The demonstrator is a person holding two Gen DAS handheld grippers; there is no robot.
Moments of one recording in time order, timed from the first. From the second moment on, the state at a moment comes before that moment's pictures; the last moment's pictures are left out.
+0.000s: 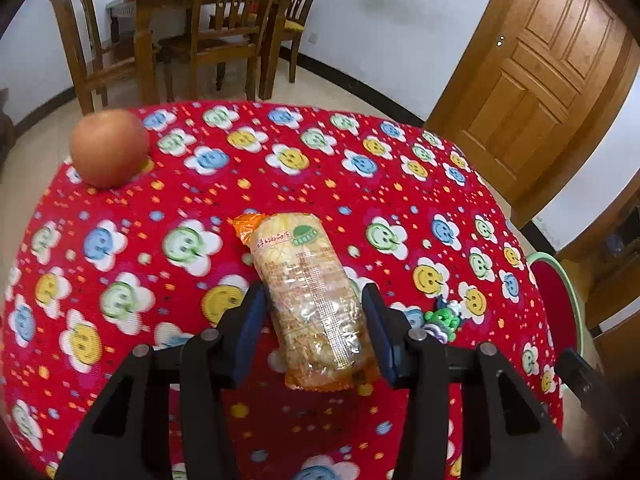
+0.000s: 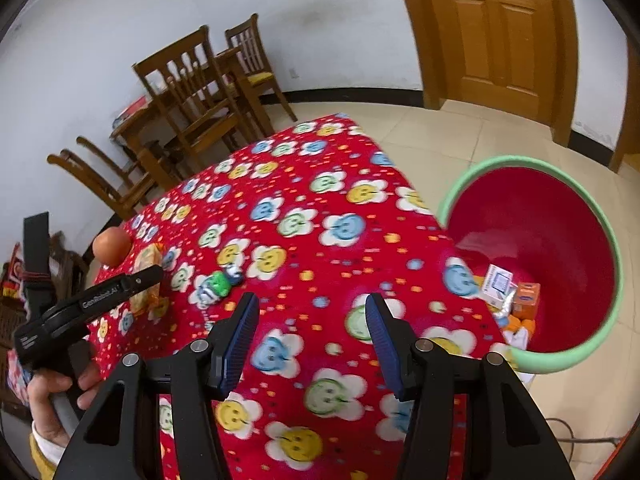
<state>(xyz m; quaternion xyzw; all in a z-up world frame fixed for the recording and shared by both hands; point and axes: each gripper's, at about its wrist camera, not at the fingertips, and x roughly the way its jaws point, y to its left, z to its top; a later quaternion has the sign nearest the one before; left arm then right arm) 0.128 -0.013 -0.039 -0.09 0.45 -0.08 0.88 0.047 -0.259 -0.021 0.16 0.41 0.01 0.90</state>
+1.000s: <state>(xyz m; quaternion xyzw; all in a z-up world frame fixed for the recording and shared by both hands) 0.125 0.034 -0.038 -0.13 0.43 -0.05 0.89 0.117 -0.155 -0.062 0.13 0.45 0.03 0.88</state>
